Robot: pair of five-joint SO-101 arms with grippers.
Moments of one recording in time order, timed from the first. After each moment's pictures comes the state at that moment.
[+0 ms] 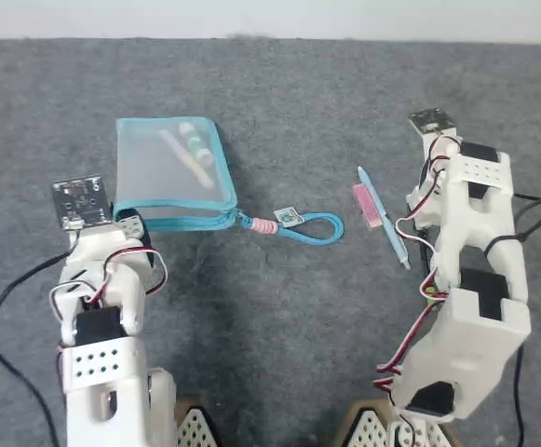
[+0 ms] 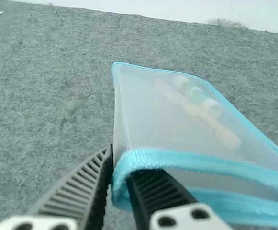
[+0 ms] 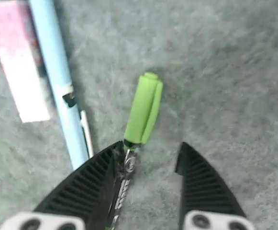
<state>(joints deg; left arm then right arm) -17.9 -64.2 77.9 31.7 5.6 8.7 20.1 2.6 69.9 26.6</state>
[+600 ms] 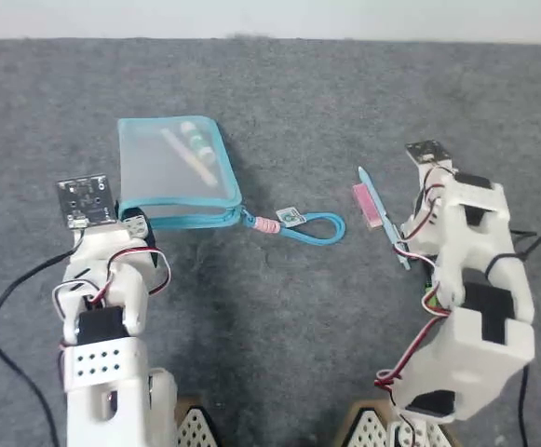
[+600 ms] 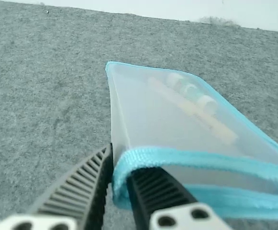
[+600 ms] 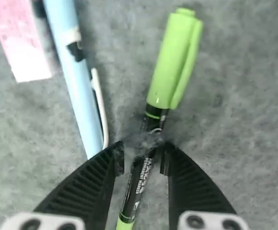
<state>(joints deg) -16.7 -64.2 77.9 31.7 5.6 10.4 13.5 21.4 60.7 24.8</state>
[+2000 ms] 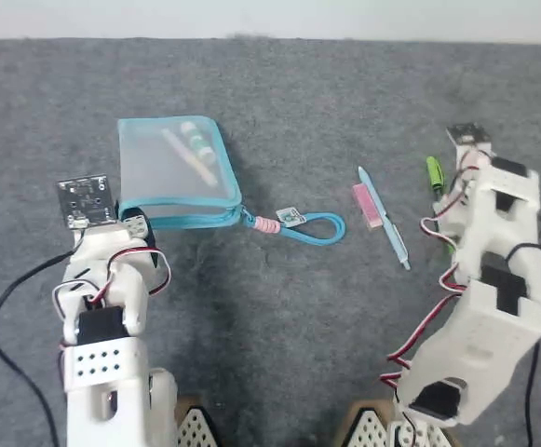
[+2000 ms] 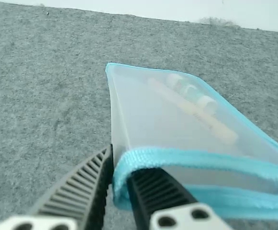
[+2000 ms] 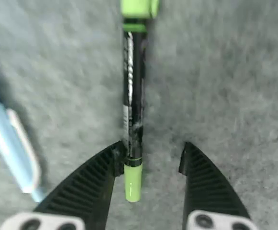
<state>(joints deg) -16.6 -64.2 77.9 31.7 5.6 17.9 24.1 5.0 63.3 27.2</state>
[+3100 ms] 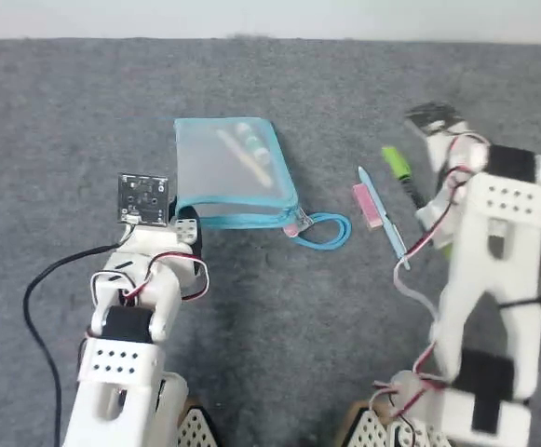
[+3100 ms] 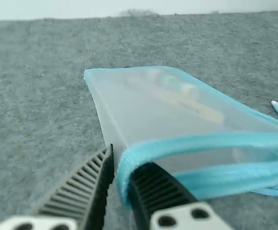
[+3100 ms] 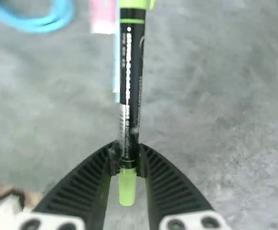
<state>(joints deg) -1.1 -64.2 77.9 31.7 5.9 6.1 -12.0 7.2 93.7 39.3</state>
